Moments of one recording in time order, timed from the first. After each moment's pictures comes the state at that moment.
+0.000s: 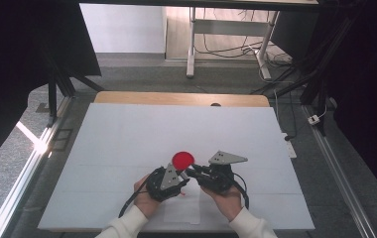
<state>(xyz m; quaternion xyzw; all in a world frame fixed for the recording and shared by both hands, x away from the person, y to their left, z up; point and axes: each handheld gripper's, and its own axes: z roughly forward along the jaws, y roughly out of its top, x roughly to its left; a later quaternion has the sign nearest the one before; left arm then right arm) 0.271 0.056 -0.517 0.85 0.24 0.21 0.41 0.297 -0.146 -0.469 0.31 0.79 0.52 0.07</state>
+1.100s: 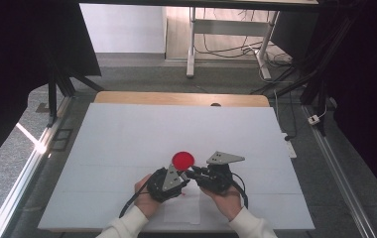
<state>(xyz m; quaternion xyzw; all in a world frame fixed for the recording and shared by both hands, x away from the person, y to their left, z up) 0.270 0.053 -0.518 0.86 0.24 0.22 0.40 0.299 -0.144 -0.473 0.32 0.80 0.50 0.06</state>
